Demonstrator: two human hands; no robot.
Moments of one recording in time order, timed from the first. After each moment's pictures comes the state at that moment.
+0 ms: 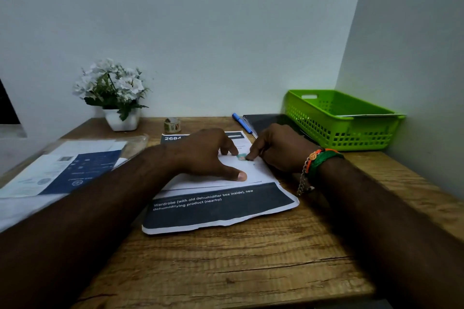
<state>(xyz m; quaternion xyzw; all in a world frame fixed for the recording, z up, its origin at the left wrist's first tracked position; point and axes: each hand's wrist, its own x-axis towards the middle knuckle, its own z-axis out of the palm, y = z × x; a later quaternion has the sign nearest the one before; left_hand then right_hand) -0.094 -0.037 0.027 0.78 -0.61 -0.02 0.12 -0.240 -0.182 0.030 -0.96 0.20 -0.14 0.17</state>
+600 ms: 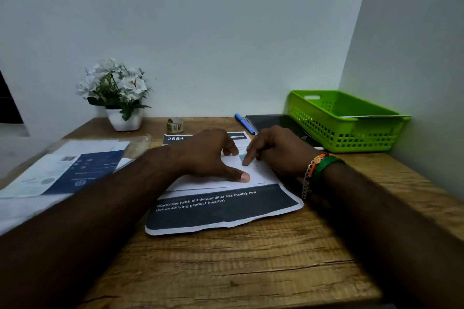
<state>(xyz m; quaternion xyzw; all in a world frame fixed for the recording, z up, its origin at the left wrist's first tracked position) -0.091 -0.040 0.022 0.79 -0.60 -0.01 0.13 -0.240 -0.176 0.024 -0.95 0.14 -0.17 0.23</state>
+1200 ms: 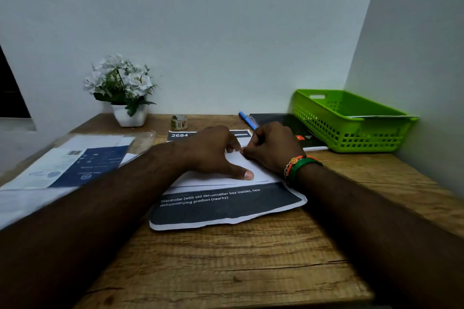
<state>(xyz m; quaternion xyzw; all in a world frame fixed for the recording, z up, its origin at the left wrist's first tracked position) -0.093 -0.039 0.022 0.80 -0.59 0.01 0.13 -0.209 -0.173 0.004 -0.89 0.29 -0.28 0.19</state>
